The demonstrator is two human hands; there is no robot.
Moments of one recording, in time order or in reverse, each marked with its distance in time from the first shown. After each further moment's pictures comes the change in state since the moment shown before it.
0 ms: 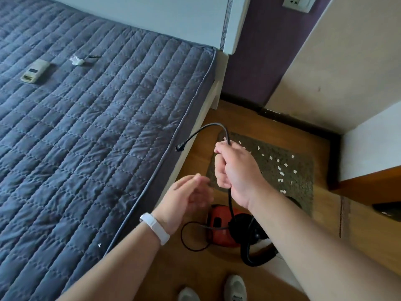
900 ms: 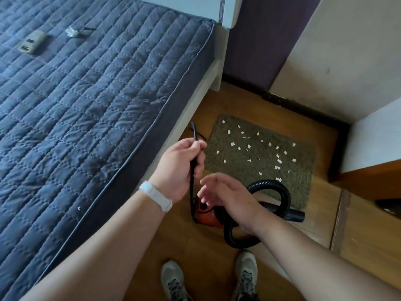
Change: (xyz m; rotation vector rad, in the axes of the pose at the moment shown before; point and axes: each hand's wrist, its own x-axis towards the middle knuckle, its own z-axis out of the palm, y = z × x) left_hand 0.007 0.008 0.113 -0.169 0.197 0.109; right_hand -0.055 0.084 -0.118 -0.273 -0.310 0.064
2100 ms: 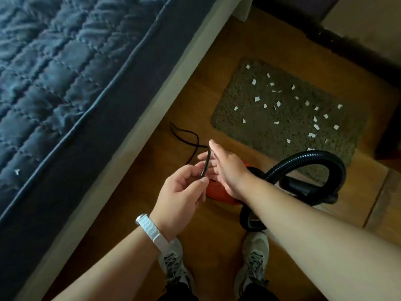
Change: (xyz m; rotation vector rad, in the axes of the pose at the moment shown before) left_hand 0.036 -0.222 -0.094 0.335 0.103 -0.039; right_hand 0.175 0.194 0.018 0.130 0.101 0.410
